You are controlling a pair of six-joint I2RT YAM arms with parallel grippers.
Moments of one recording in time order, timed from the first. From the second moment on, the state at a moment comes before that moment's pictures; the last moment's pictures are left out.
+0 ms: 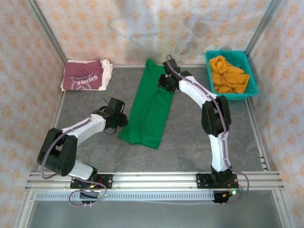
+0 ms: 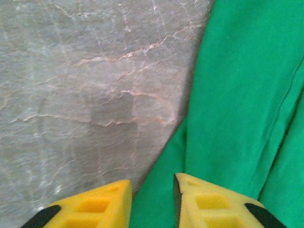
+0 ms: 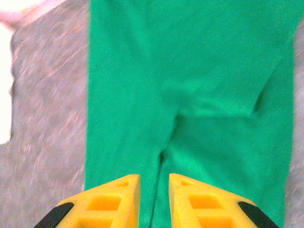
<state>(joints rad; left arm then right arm) -0.34 1.44 0.79 -0.46 -0.02 -0.58 0.48 2.11 1.82 -0.61 -0.07 0.71</state>
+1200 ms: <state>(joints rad) -0.33 1.40 0.62 -0.39 0.03 -0.79 0.67 2.30 1.74 -0.45 -0.24 0.62</state>
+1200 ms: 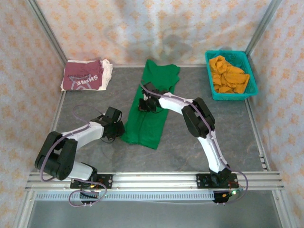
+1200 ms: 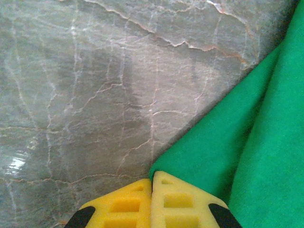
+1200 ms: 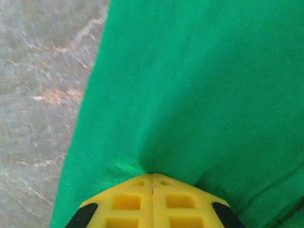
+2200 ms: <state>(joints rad) -0.33 1.22 0.78 -0.53 -0.11 -0.75 0.57 2.09 1.54 -0.46 -0.19 0.73</state>
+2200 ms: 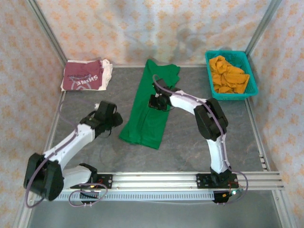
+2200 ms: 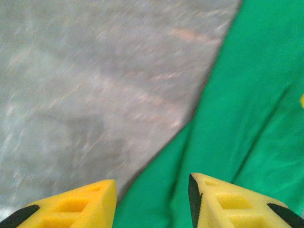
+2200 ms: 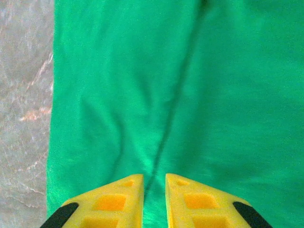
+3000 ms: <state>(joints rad) -0.46 1.77 0.92 -0.14 0.01 -0.62 0.45 2.19 1.61 -0.50 0.02 0.79</state>
